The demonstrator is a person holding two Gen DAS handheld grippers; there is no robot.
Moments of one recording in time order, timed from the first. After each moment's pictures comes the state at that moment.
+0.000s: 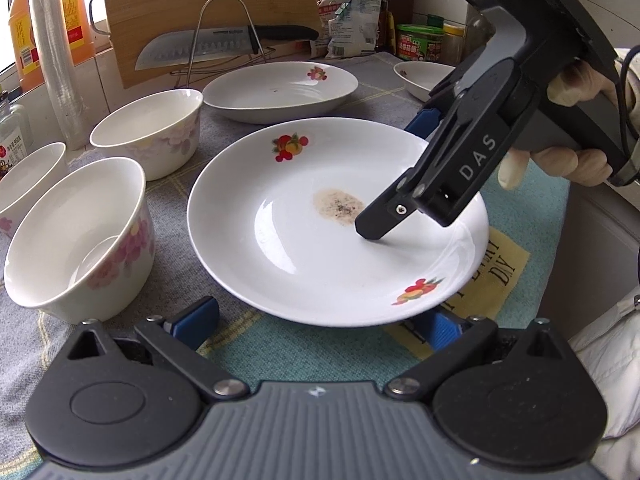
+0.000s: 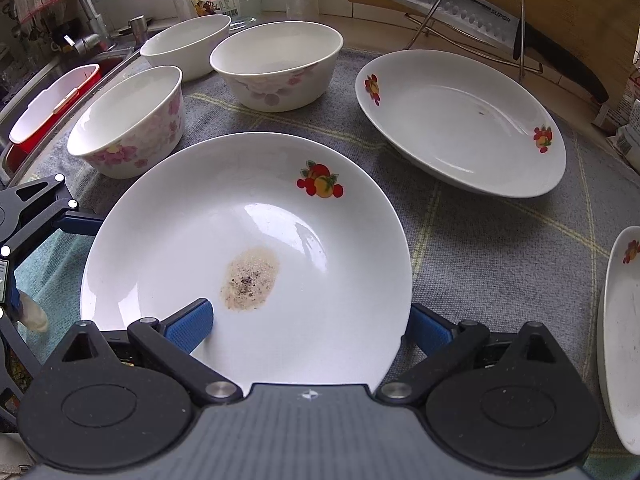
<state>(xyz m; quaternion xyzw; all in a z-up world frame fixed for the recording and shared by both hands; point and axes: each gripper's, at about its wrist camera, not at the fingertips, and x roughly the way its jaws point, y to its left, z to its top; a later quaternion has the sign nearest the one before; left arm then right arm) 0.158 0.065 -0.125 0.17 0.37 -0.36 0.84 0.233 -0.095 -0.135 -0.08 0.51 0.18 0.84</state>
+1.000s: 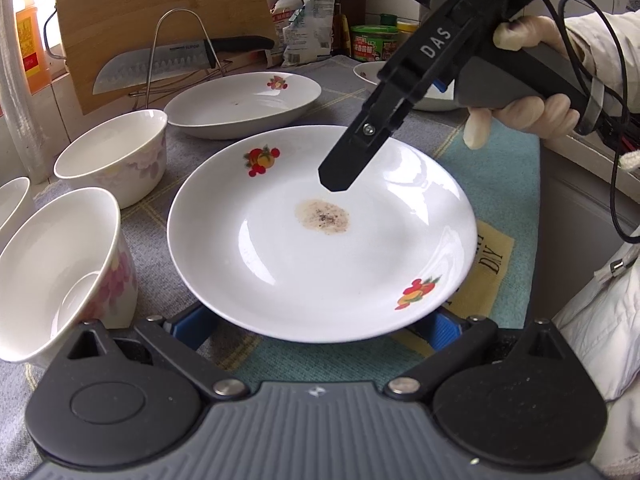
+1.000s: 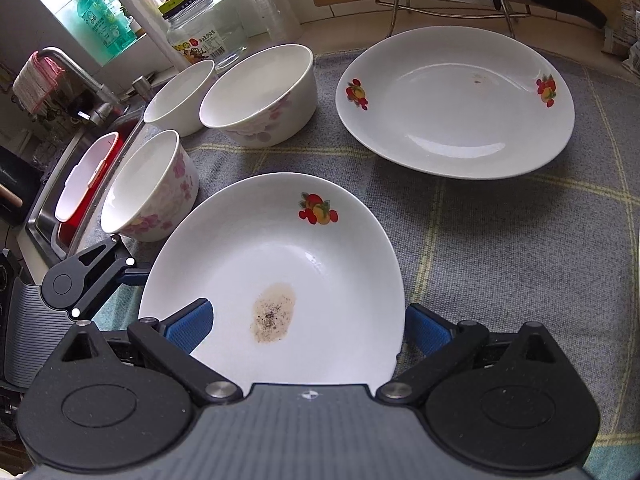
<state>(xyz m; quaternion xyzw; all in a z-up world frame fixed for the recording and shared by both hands) 0.165 0.067 -0.126 0.19 0.34 -0.42 0.82 0.256 -0.132 -0.125 0.08 0.54 0.22 0.81</state>
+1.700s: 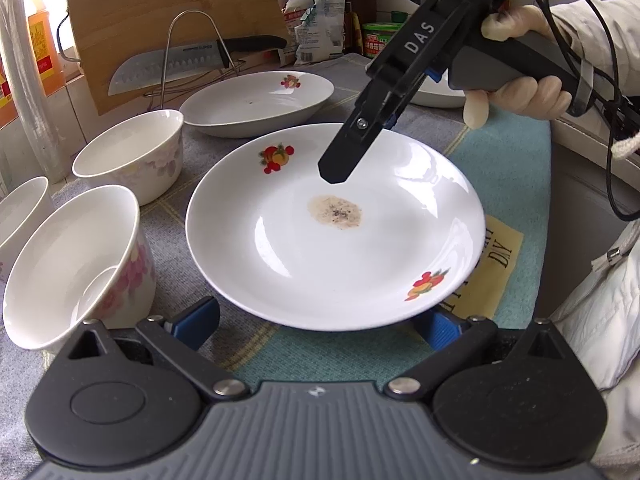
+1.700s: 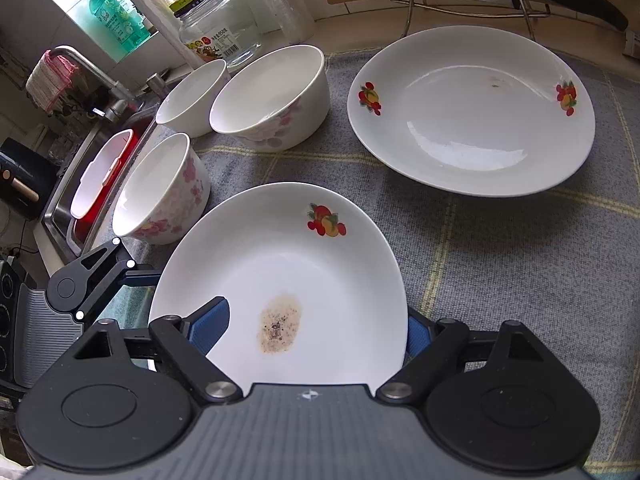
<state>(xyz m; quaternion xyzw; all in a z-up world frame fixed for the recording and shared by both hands) 0.159 0.070 -0.122 0.21 0.34 -0.40 0.82 0.271 -0.136 -0.126 0.09 0.54 0.25 0.80</state>
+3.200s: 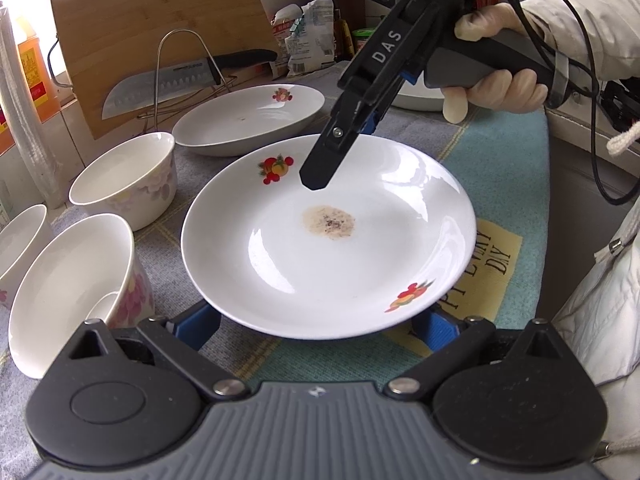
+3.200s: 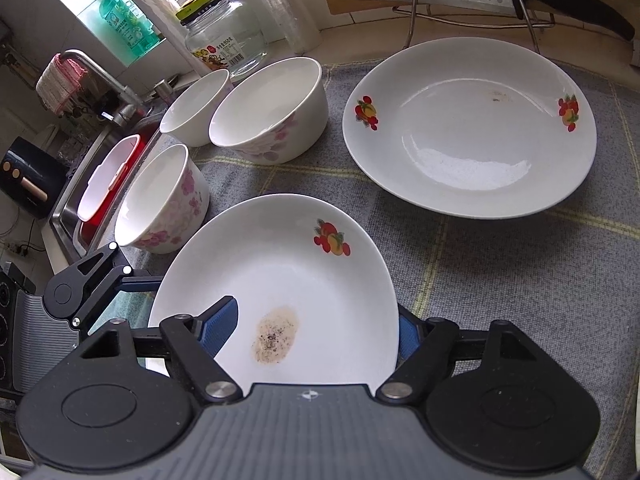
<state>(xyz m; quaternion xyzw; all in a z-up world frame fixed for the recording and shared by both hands) 0.147 0.059 -0.119 0.23 0.32 -0.40 0.83 0.279 -0.147 -0.126 0.09 0.53 0.27 0.80</state>
